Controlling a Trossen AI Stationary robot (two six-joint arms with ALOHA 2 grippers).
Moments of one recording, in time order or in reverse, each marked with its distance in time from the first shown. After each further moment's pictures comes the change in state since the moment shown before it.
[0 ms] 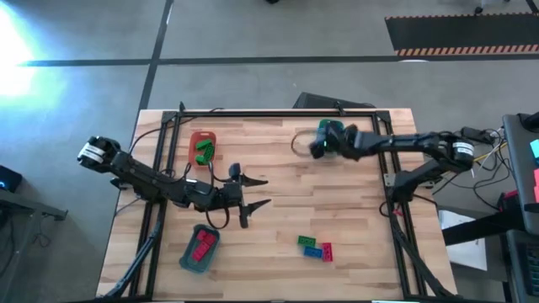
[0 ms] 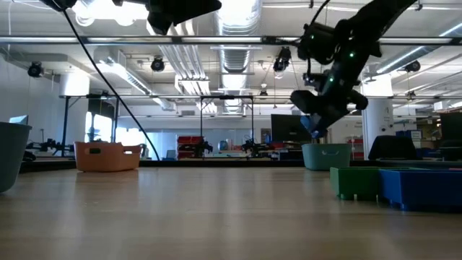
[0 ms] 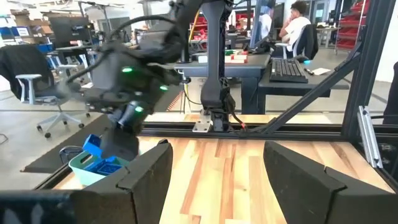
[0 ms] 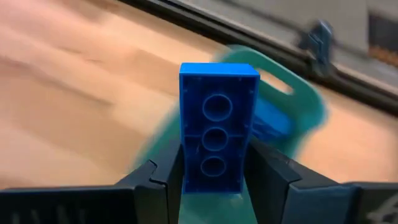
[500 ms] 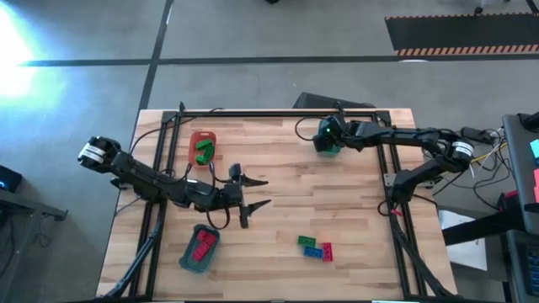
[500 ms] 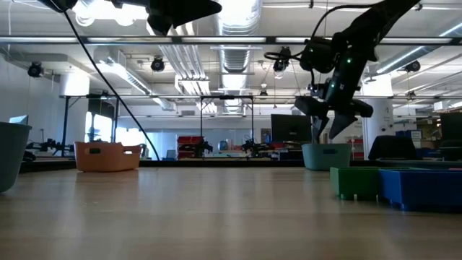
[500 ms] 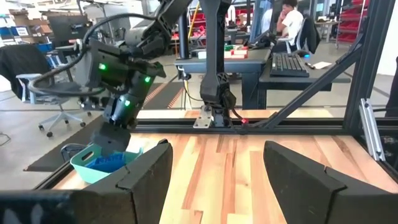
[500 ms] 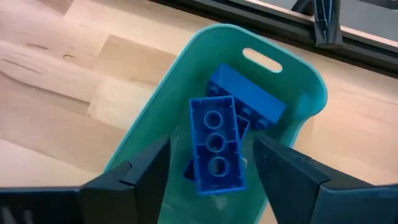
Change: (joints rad) left arm 0.001 0.005 -0.004 -0.008 0.001 0.008; right arm -0.156 0.013 0.023 -0.054 -0.177 0.020
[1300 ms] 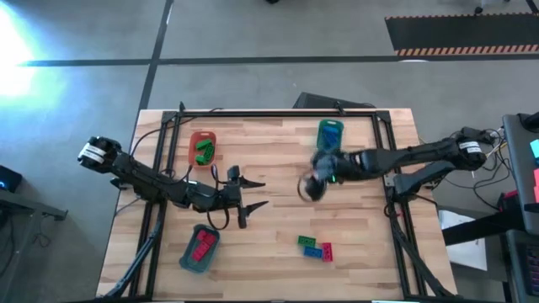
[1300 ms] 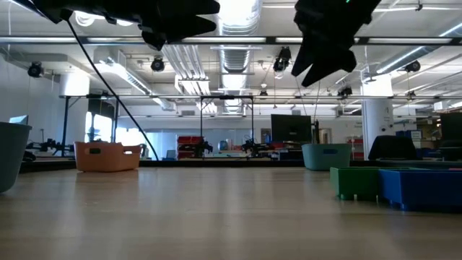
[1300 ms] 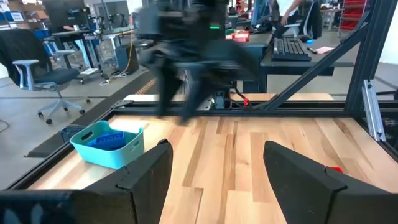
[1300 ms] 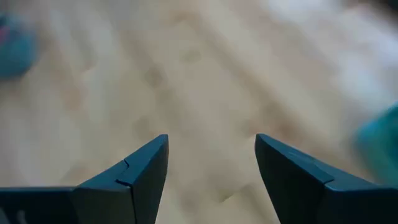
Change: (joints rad) left arm 0.000 0.000 -0.061 0.002 0.001 -0.037; right arm 0.599 -0.106 0.194 -0.142 -0.091 -0.006
